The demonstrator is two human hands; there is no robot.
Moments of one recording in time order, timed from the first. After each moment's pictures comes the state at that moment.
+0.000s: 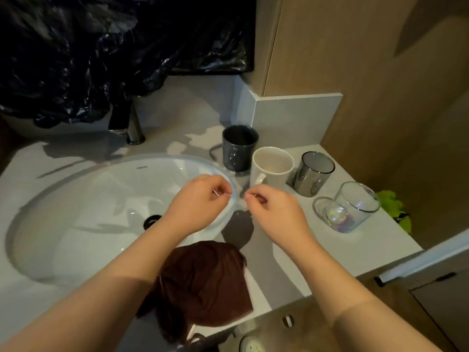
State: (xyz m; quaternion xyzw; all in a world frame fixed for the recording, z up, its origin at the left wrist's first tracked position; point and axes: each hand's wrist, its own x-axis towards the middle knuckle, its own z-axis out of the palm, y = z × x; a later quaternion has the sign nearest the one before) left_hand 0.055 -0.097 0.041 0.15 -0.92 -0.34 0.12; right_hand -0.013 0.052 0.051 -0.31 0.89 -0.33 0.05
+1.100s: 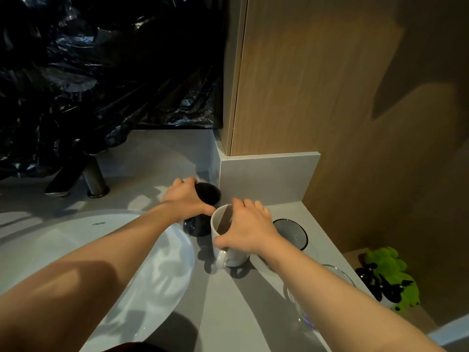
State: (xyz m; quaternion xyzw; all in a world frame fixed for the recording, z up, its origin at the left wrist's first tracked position) left_hand -0.113 -0.146 0.059 0.32 -0.91 -0.26 0.05; right_hand -0.155 0.015 0.077 -0.41 0.90 -0.11 0.09
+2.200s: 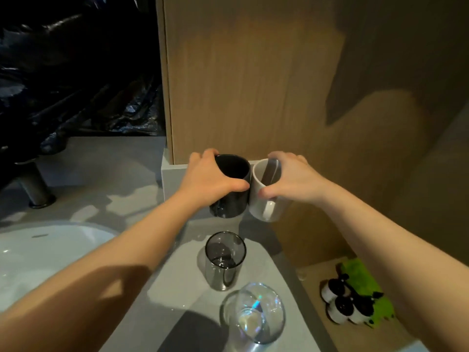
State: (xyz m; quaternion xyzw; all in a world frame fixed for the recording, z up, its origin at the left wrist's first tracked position) left_hand -0.203 -0.013 0.136 0.27 -0.87 -0.36 0.20; right_hand -0.318 0.131 0.159 -0.41 0.89 -0.20 0.03
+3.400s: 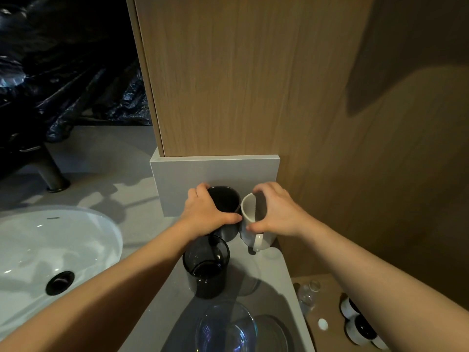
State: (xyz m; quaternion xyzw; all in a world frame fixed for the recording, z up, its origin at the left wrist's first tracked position) left_hand -0.237 -0.006 0.046 0.39 -0.84 -0.36 0.13; right_hand -0.363 0.122 0.064 -0.50 0.83 -0.20 0.13
